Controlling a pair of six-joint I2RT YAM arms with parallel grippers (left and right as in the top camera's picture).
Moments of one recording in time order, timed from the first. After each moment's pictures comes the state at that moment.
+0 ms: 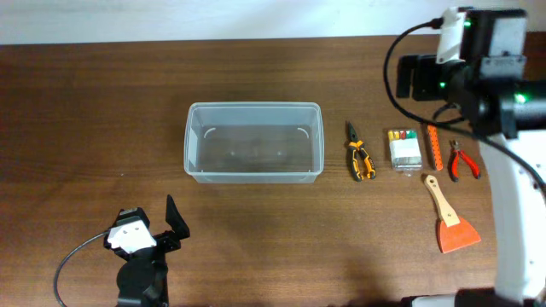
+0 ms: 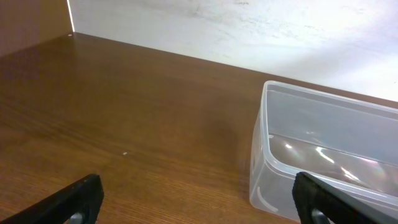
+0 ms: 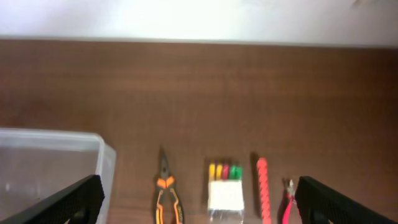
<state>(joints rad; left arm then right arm) -0.13 0.02 0.10 -0.29 -0.33 -0.22 0.02 1.57 1.85 -1.08 0.04 -0.01</state>
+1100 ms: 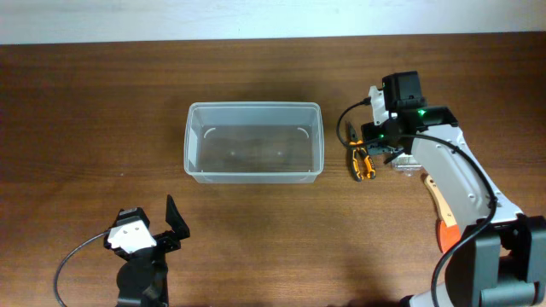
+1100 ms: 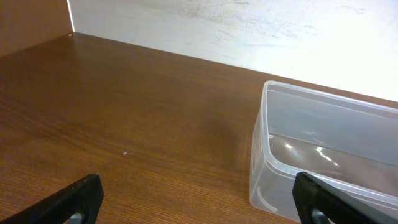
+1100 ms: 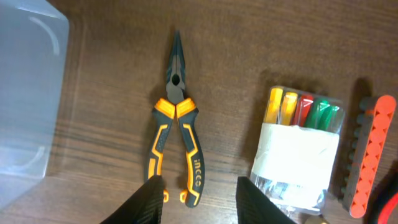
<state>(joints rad) -0.13 0.02 0.10 -0.29 -0.33 -0.22 0.10 1.69 1.28 -0.78 0.03 -0.11</state>
